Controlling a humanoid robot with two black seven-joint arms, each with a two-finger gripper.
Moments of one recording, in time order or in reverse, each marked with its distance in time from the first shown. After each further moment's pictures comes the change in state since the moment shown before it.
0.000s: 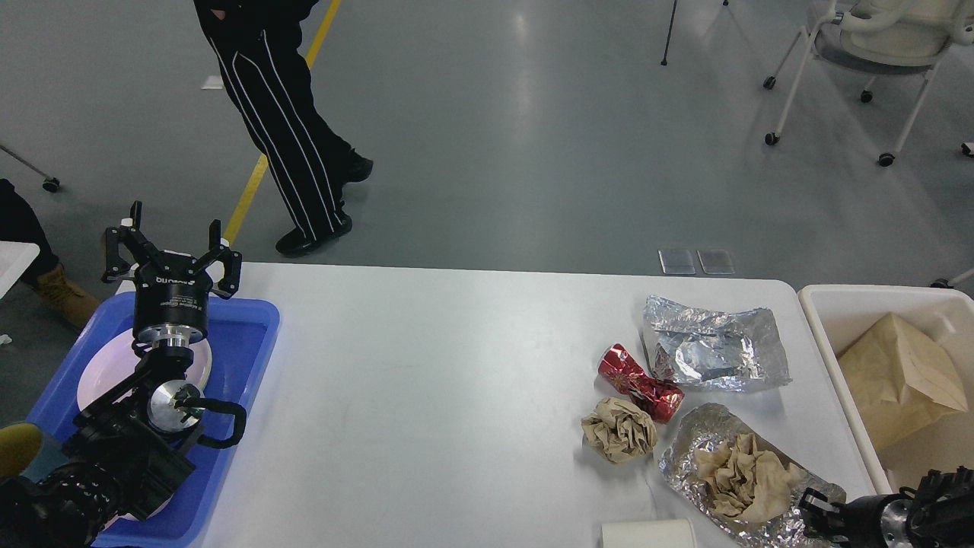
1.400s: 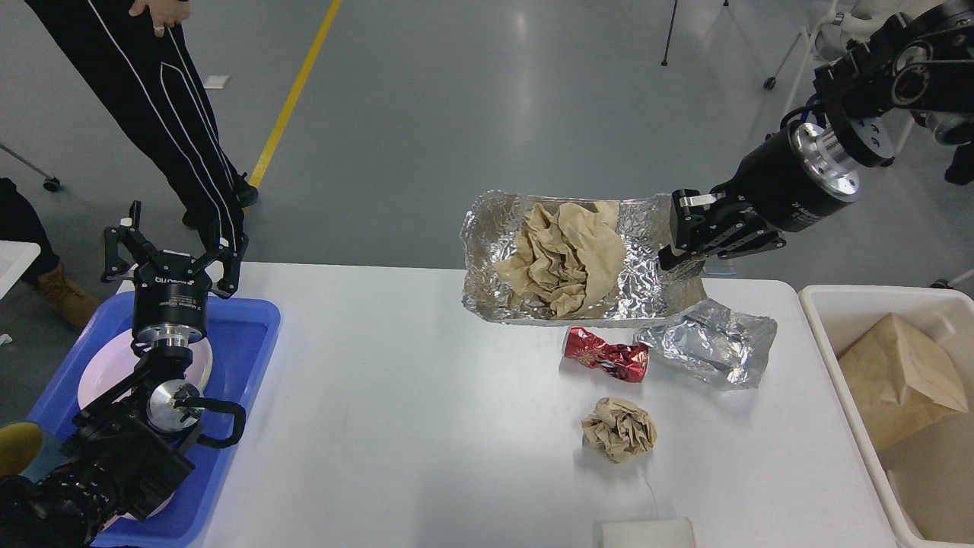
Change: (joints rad) left arm -0.001 0.002 0.000 0.000 0.000 0.000 0.000; right arm 0.983 0.184 -0.042 -0.111 -0.135 0.914 0.081
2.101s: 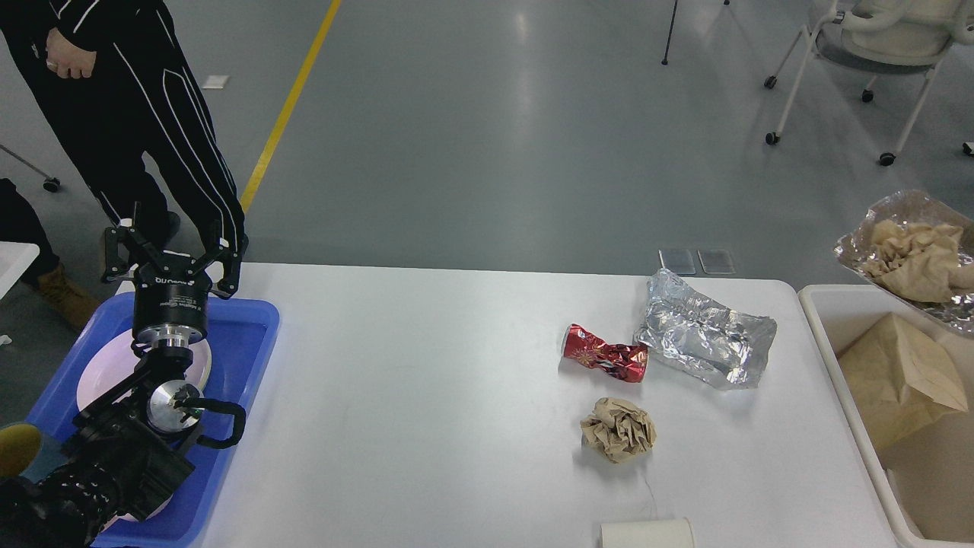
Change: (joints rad) left arm 0.001 0.000 0.000 0.000 0.000 0.000 0.000; right arm -1.144 -0.191 0.157 -1.199 0.291 -0.176 -0.010
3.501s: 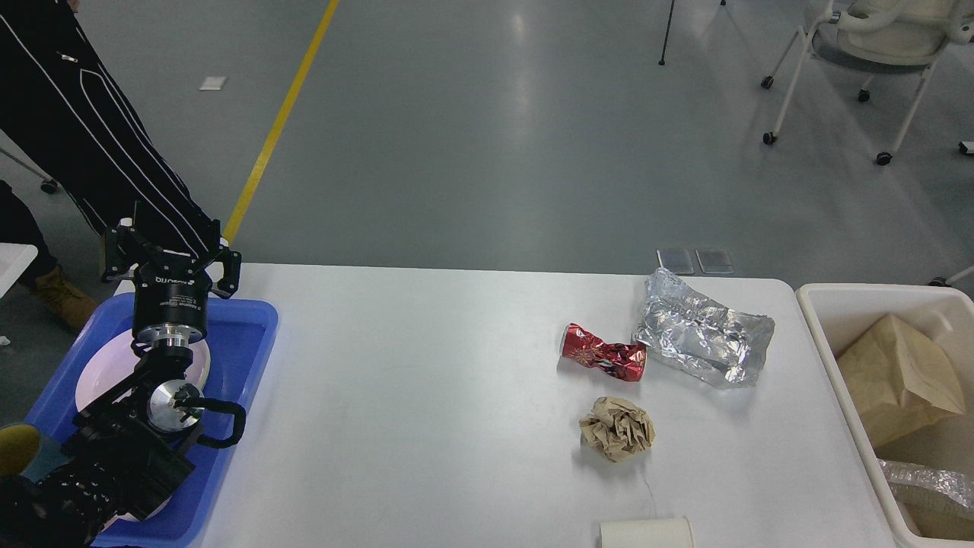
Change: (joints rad) left arm -0.001 -0.001 0.000 0.000 0.000 0.000 0.000; right arm -0.166 0.167 0.110 -0.064 0.136 -0.562 -0.342
